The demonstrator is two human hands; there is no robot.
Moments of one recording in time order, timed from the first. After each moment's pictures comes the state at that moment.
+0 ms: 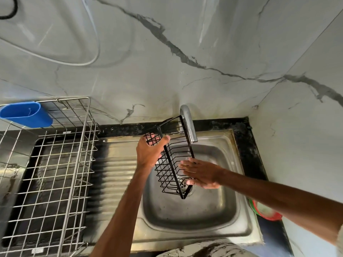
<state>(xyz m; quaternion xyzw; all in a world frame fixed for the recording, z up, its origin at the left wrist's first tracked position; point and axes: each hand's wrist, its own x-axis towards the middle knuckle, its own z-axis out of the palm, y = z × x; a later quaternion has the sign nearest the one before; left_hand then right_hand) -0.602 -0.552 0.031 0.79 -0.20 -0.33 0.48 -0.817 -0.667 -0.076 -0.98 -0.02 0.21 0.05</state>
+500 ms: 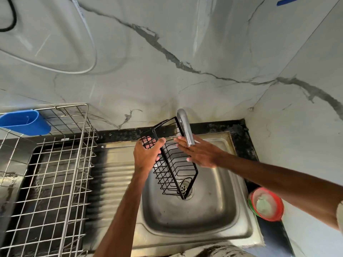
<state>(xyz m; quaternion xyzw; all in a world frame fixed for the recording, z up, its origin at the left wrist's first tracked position) -0.612 -0.551 0.053 0.77 -0.18 -0.35 0.51 -0.786 -0.721 -0.034 -0.99 0.04 0.08 -0.04</state>
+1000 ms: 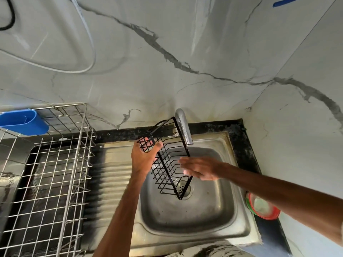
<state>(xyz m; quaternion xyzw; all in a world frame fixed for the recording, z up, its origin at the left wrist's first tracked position) -0.606 -0.540 0.038 0.77 -0.19 -0.32 0.52 -0.814 -0.687 -0.041 -0.97 0.05 0.18 0.18</state>
